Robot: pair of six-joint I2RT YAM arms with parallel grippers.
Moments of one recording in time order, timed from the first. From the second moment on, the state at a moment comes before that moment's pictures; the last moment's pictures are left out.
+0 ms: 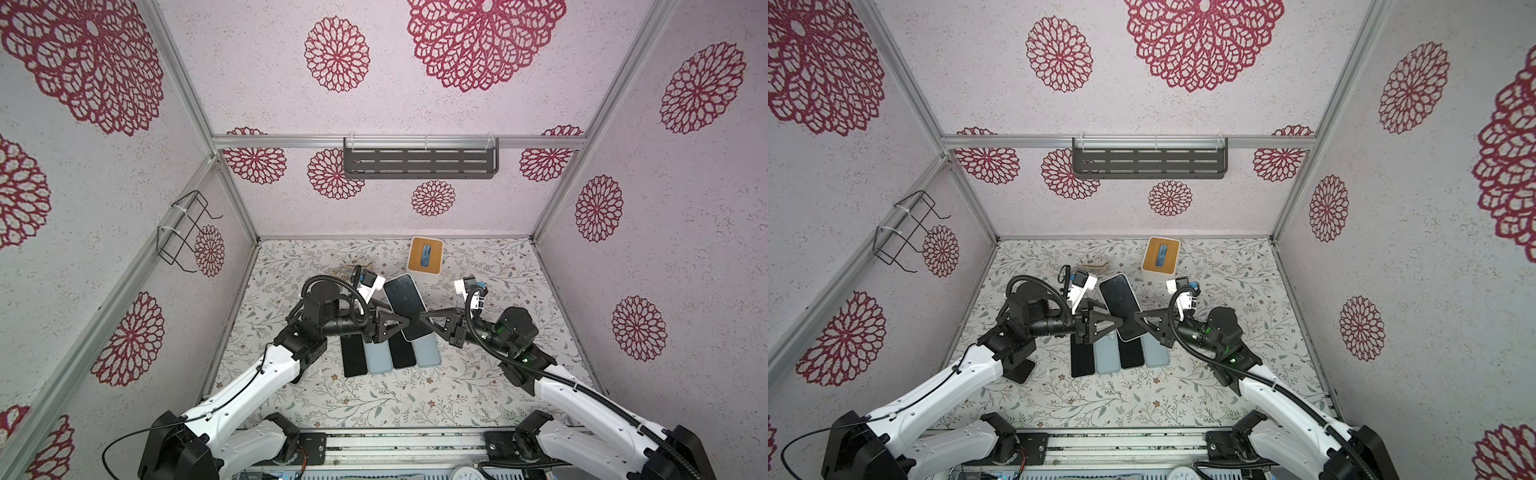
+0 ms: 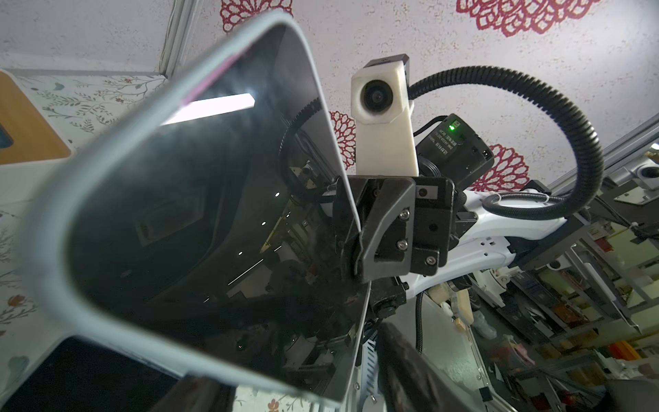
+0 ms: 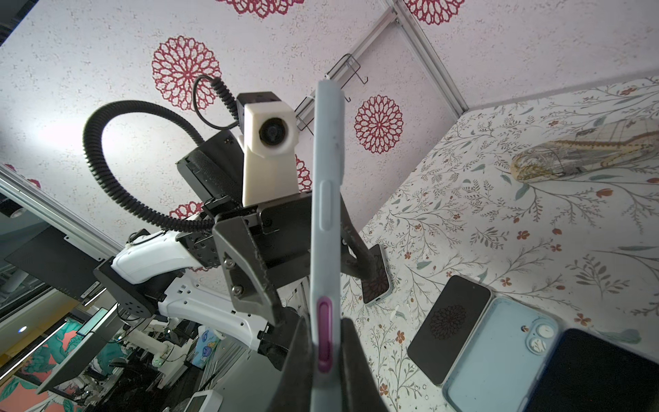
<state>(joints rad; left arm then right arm) -0.58 1.12 0.80 0.09 0.79 -0.45 0.62 0.95 0.54 0.50 -0.67 0.81</state>
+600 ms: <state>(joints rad) -0.57 1.15 0.84 0.07 0.86 -0.46 0.61 0.91 0.50 0.54 -0.72 0.78</state>
